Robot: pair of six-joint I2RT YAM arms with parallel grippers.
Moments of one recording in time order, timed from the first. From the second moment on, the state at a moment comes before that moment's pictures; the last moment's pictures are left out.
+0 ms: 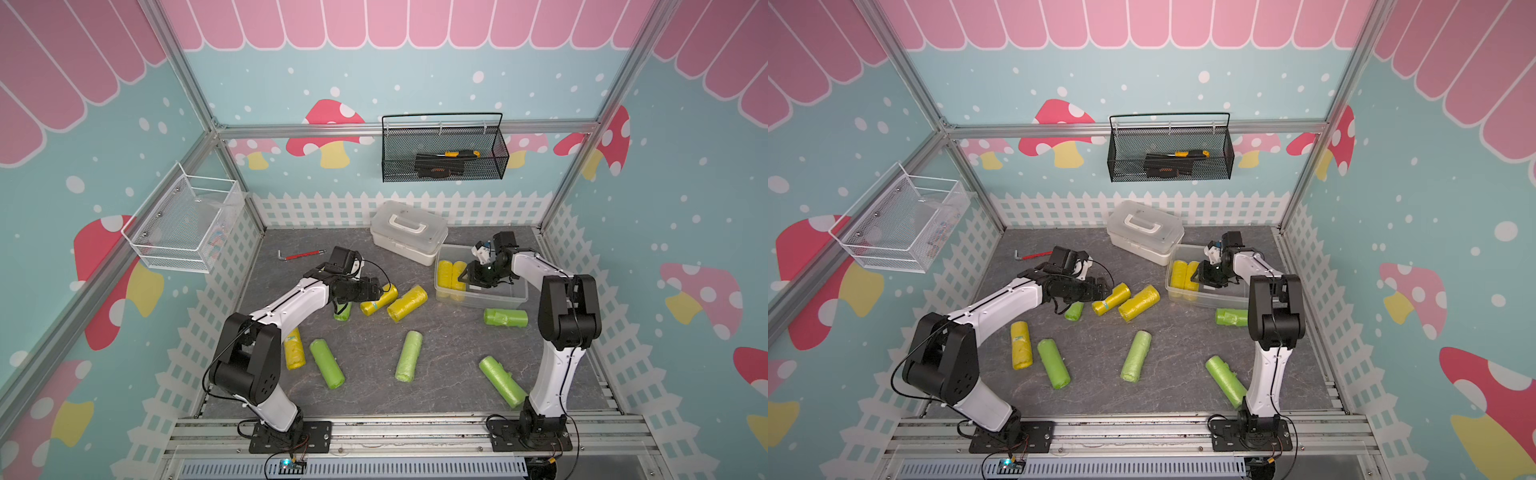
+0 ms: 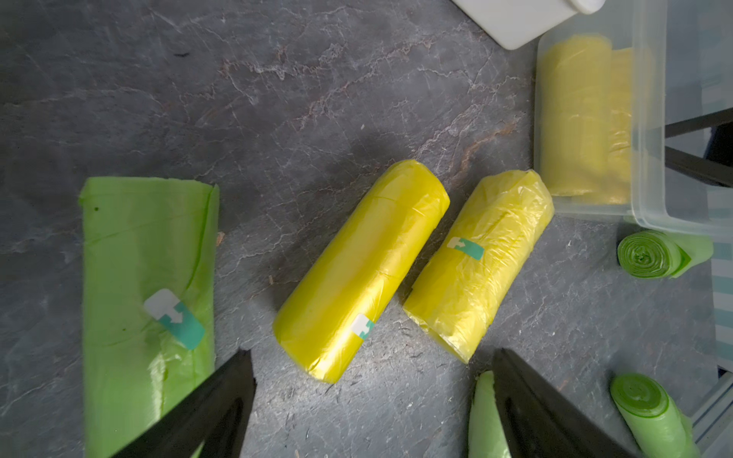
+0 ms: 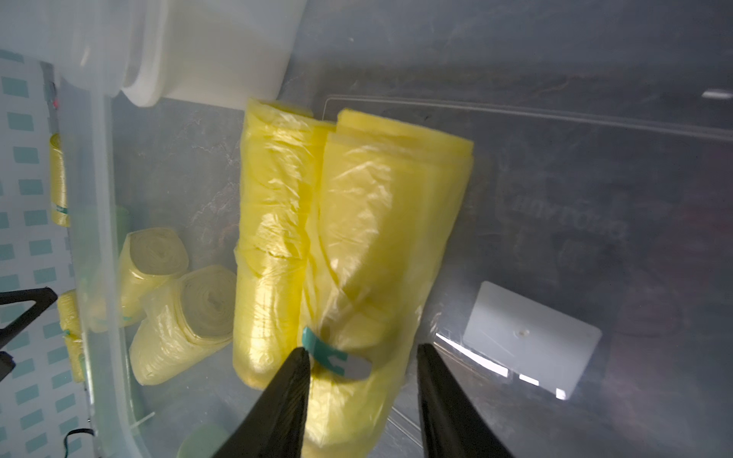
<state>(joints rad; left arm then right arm) -0.34 1.64 1.15 -0.51 0.26 -0.32 0.03 2.01 1.46 -0.65 -0.53 0.14</state>
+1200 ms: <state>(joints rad) -0.44 2.05 1.55 -0.85 0.10 0.05 0.01 1.70 1.43 -0.75 -0.51 0.03</state>
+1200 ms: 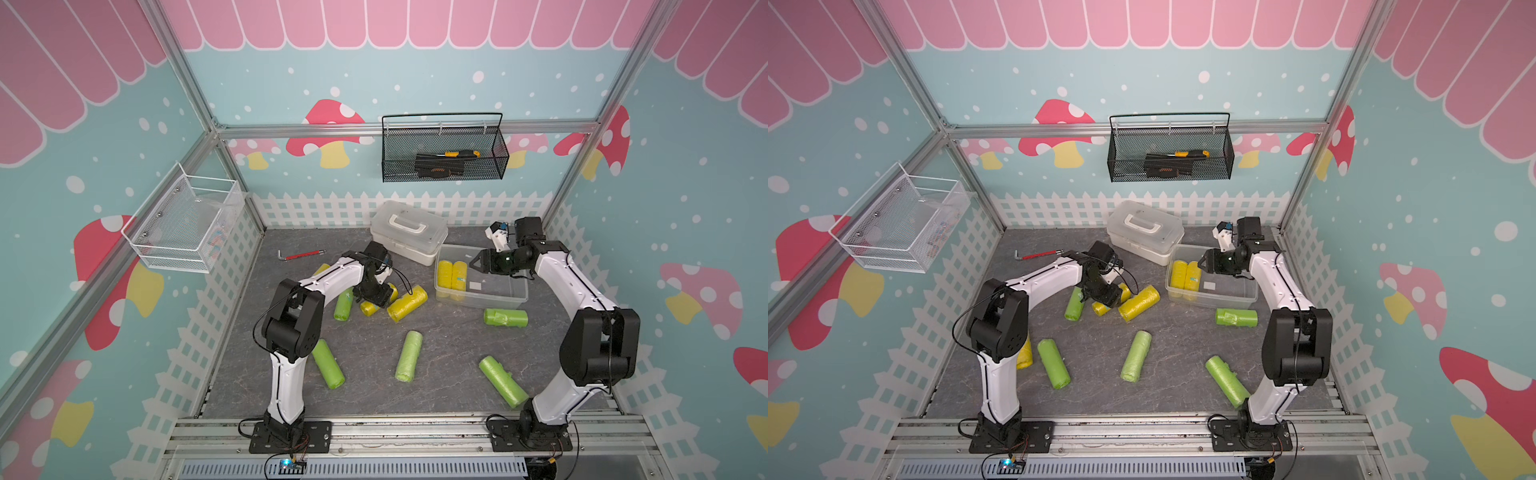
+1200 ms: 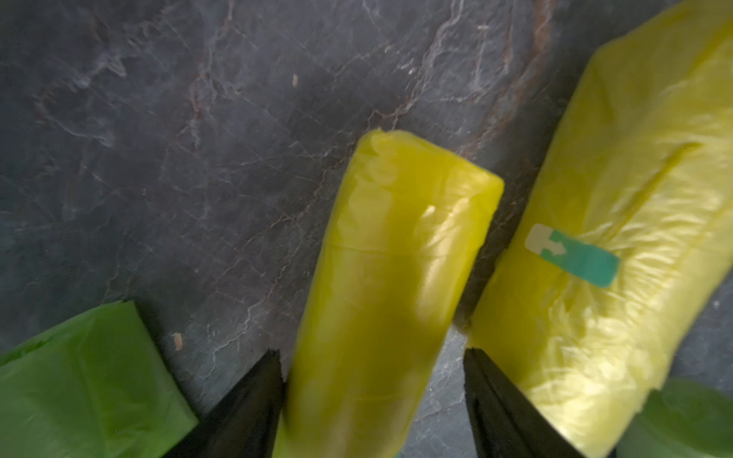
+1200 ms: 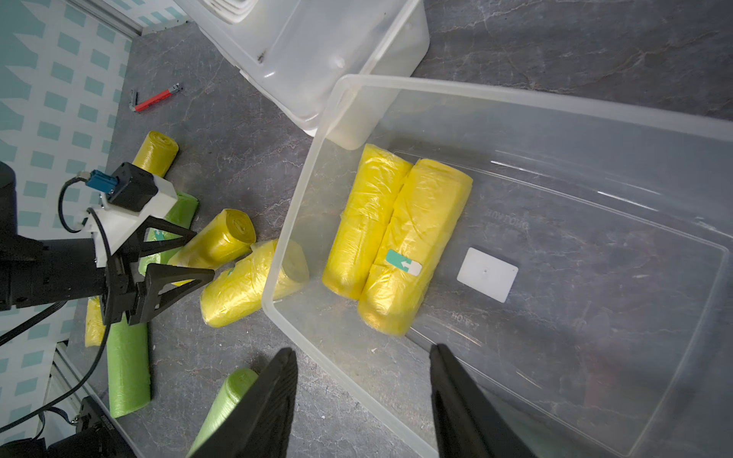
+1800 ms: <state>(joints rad) -0.45 2.07 1.57 -0.85 0.09 0.00 0.07 1.78 1.43 -0.79 -0.46 -0.03</state>
